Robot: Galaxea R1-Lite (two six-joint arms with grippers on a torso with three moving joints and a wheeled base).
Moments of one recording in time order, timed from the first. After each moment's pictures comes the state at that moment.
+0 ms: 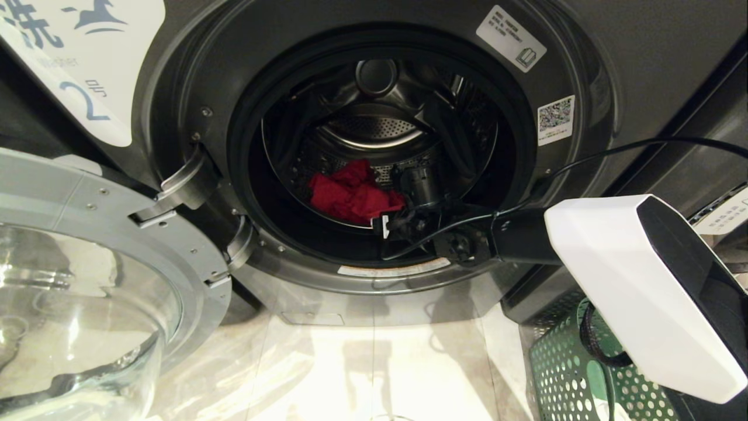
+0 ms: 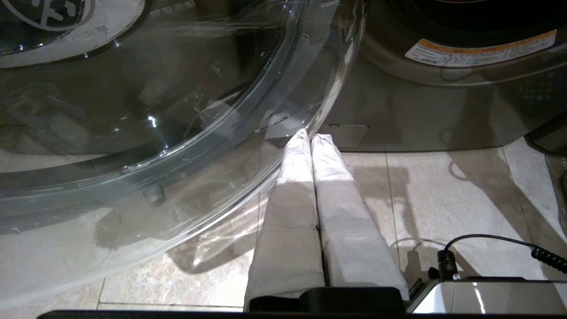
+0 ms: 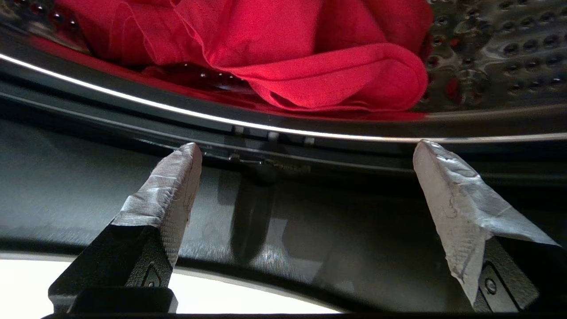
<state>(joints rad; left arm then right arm) 0.01 0.00 0.00 0.00 0.00 0.00 0.62 2.40 -1.97 -0.10 -0.35 0.20</state>
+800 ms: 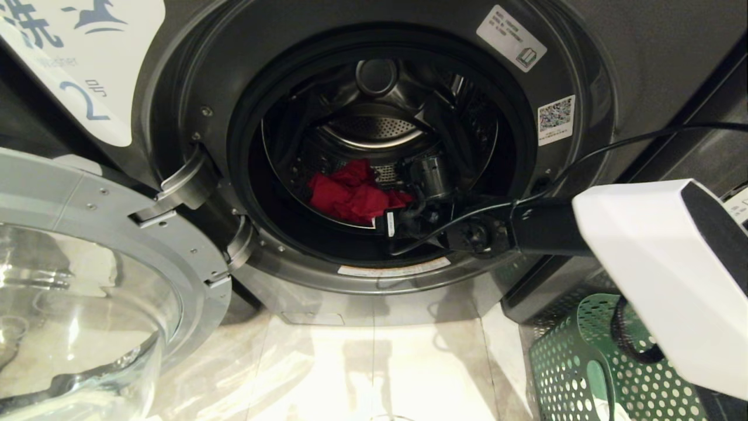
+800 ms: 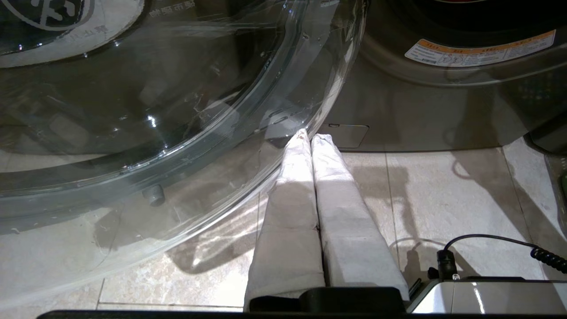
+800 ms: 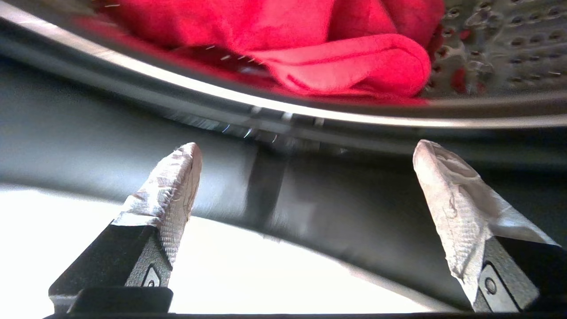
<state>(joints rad) 0.01 0.00 0.00 0.00 0.00 0.00 0.62 2.30 -1.88 -0.05 -0.27 0.20</state>
